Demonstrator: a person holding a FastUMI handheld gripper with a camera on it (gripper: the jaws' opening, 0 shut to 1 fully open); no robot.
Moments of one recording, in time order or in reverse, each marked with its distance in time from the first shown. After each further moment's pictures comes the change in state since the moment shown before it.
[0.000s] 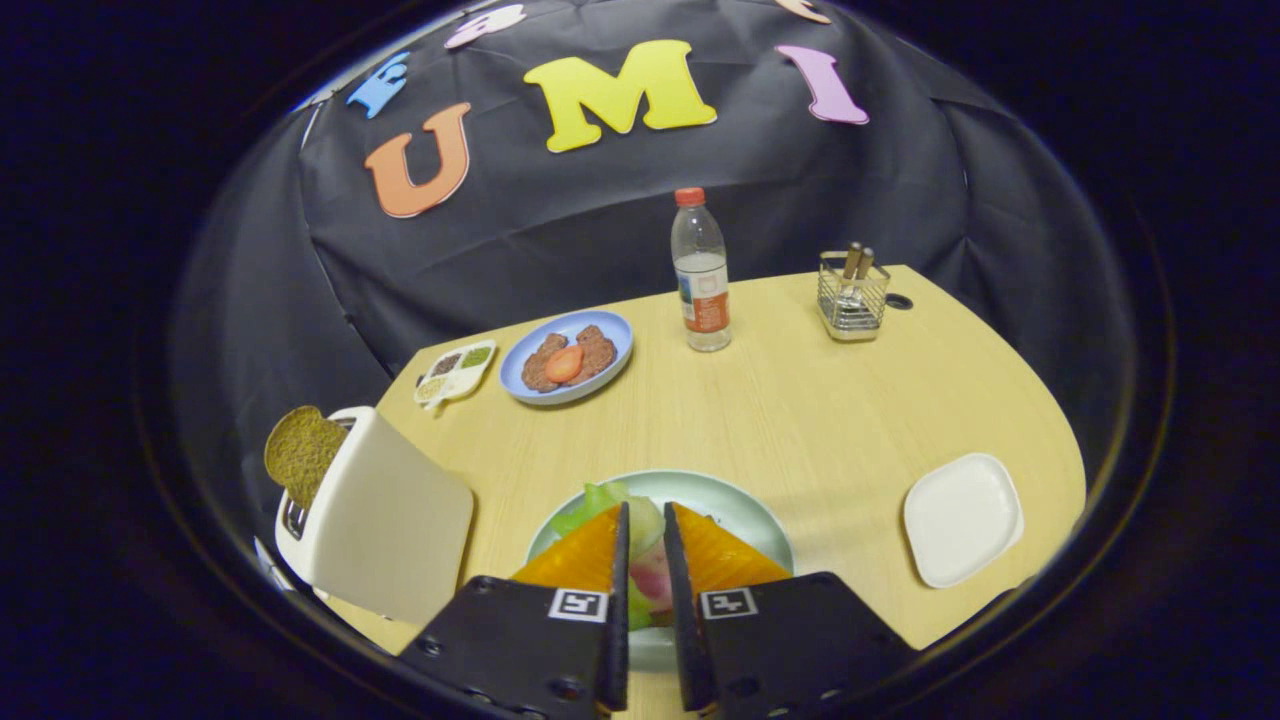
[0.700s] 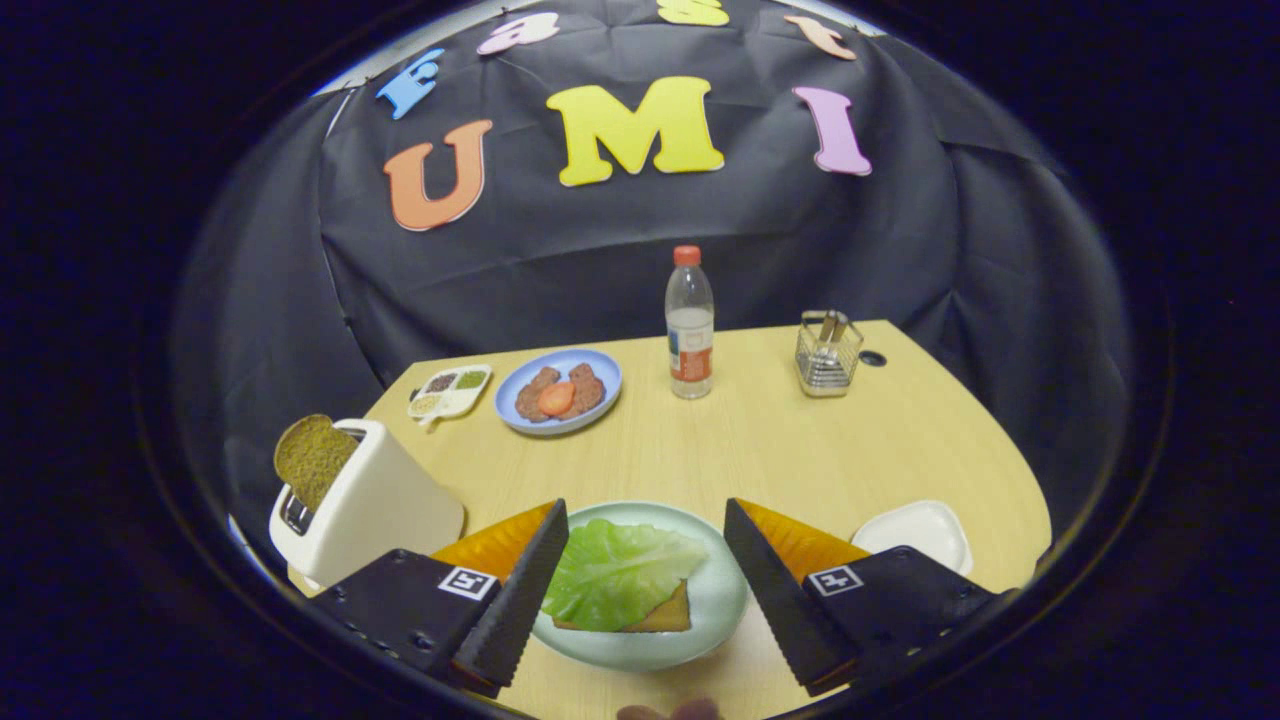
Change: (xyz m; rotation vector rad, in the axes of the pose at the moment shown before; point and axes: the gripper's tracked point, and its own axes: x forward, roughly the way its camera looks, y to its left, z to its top) arm -0.051 -0.005 0.042 -0.100 -0.159 -0.081
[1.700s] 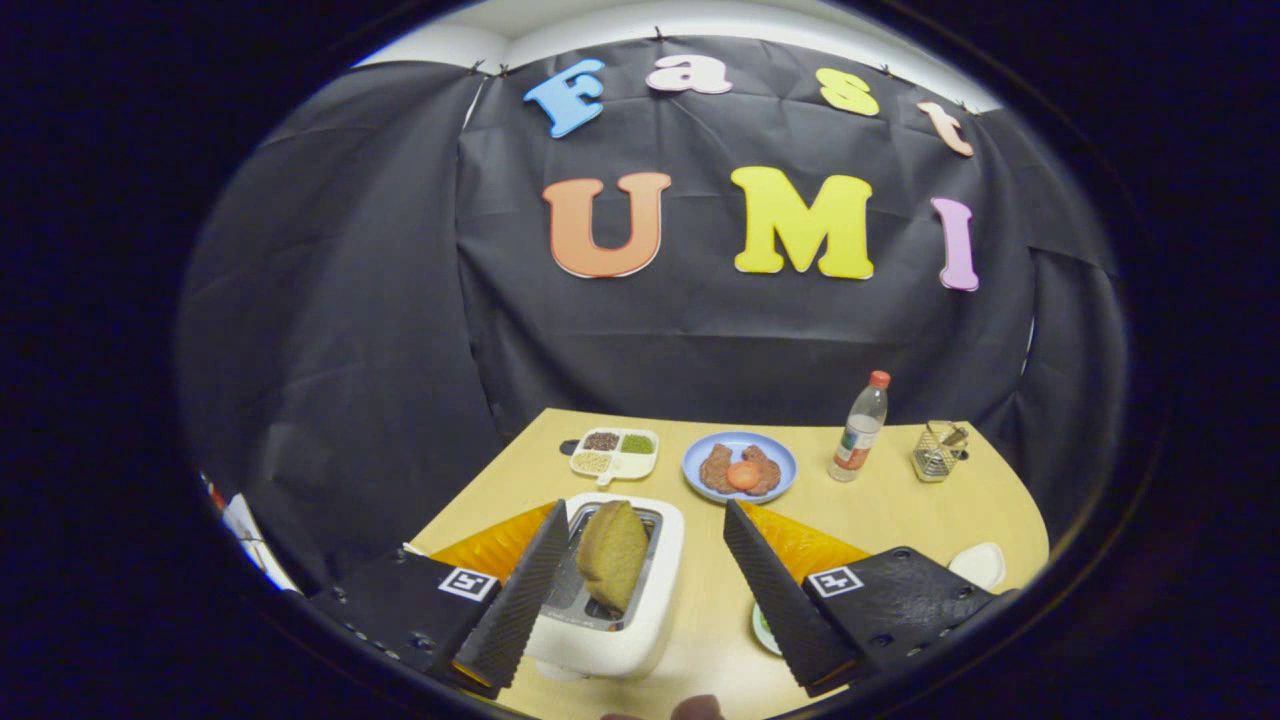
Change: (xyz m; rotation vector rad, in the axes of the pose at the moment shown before) arm -0.070 0.271 0.026 -0.162 -0.151 0.160
